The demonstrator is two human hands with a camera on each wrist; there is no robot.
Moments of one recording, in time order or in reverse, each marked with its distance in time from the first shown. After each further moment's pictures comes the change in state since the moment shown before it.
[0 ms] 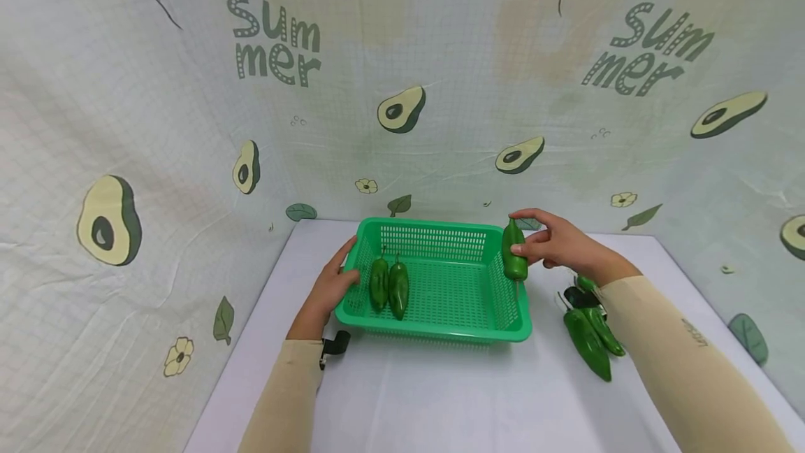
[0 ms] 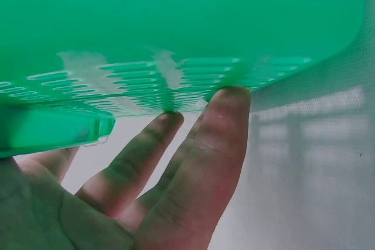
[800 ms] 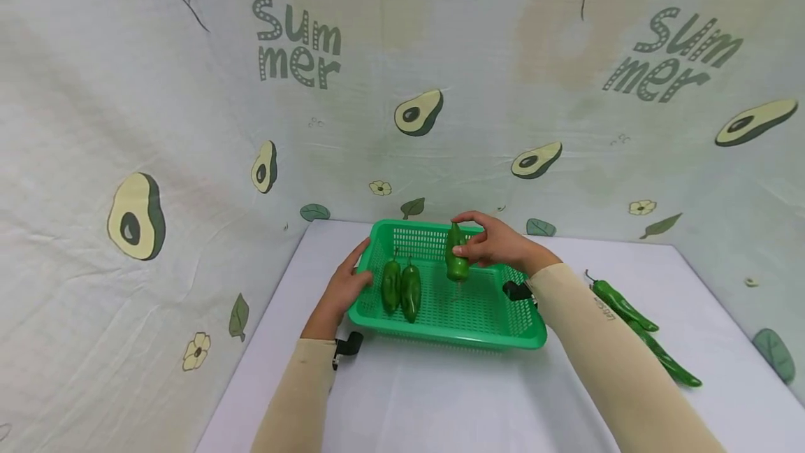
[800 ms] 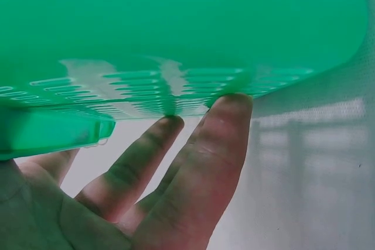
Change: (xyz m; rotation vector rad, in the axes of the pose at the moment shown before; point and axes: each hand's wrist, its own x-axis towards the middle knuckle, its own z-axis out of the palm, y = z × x) left_hand 0.000 -0.001 0.002 -0.018 0.021 0.002; right_hand 0.090 -0.033 0.087 0.083 -0.160 -0.075
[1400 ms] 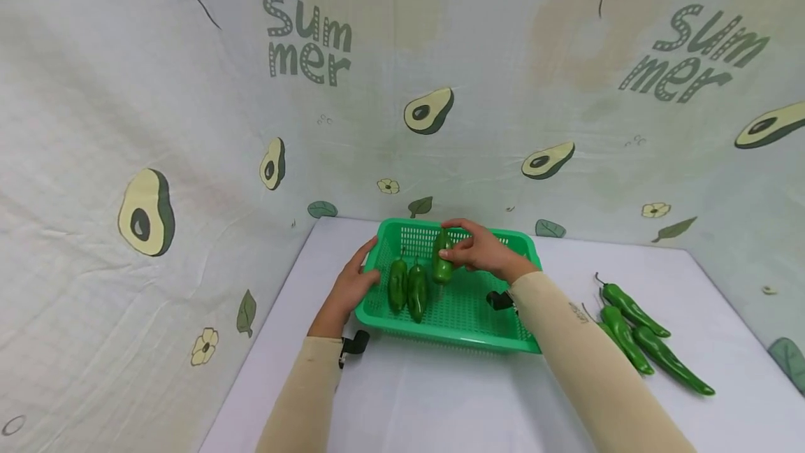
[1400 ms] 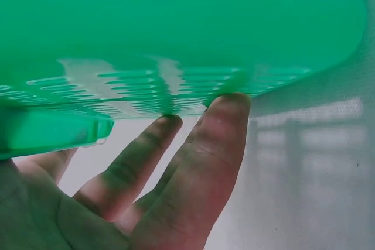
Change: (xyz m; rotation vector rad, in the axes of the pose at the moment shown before) left_hand -0.002 -0.001 0.000 0.011 0.016 0.016; right_hand 0.037 0.021 0.039 0.028 0.019 -0.046
